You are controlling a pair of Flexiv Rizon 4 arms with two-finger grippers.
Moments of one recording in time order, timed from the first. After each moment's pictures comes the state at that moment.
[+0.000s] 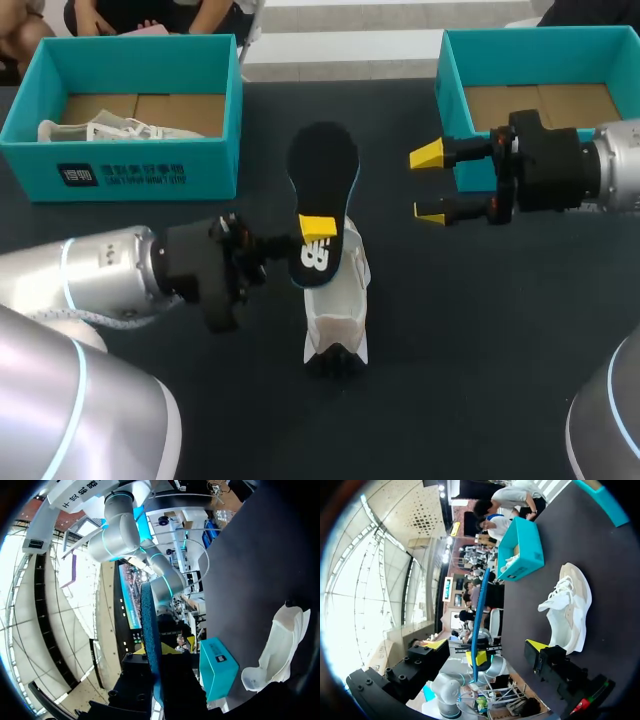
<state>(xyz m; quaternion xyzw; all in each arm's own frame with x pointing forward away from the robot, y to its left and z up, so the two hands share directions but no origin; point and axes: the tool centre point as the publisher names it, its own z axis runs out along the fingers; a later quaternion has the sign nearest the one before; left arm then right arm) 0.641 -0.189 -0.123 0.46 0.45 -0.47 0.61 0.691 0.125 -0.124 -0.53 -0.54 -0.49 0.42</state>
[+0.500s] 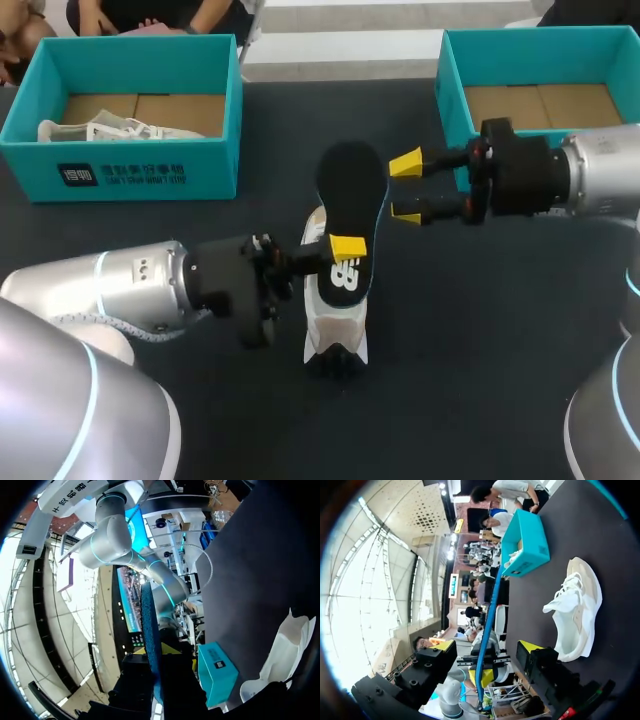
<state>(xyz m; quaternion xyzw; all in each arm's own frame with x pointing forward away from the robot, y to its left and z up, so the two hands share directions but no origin) 0.630 -0.221 -0.139 0.48 0.44 -0.46 0.60 0.702 0.148 -0.140 -0.51 -0.54 -0.49 0.45</state>
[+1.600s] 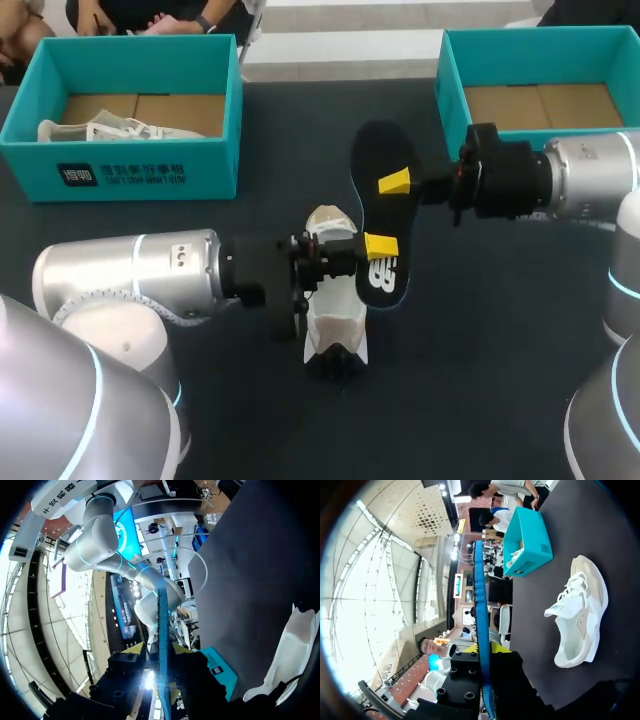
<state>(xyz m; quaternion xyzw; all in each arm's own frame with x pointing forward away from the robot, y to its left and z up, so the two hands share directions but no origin) 0.638 -0.251 -0.156 0.51 0.45 -0.46 0.57 0.712 0.156 -0.150 -0.51 -0.52 -0.50 0.47</state>
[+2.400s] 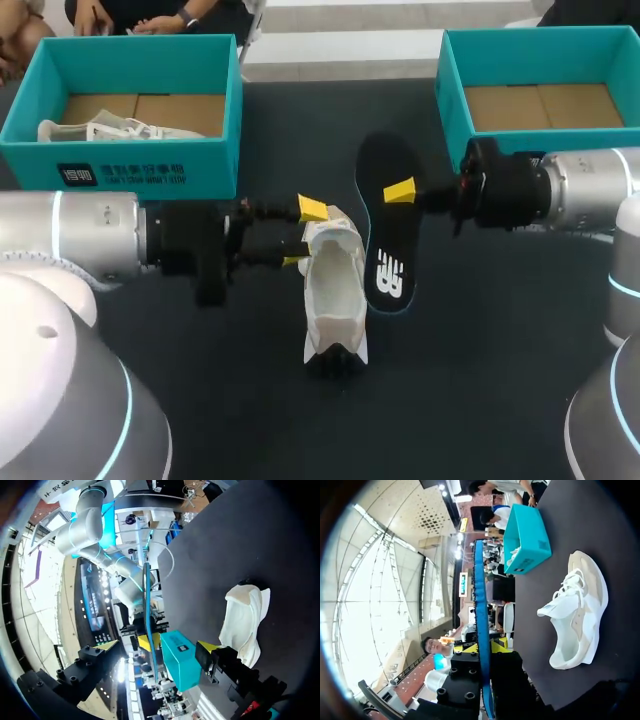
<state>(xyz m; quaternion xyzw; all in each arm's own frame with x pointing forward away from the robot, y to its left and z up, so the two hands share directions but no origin) 0.686 -0.164 -0.166 0.55 0.56 -0.35 0.51 0.715 0.149 -0.170 -0.49 -0.51 -0.50 0.50</state>
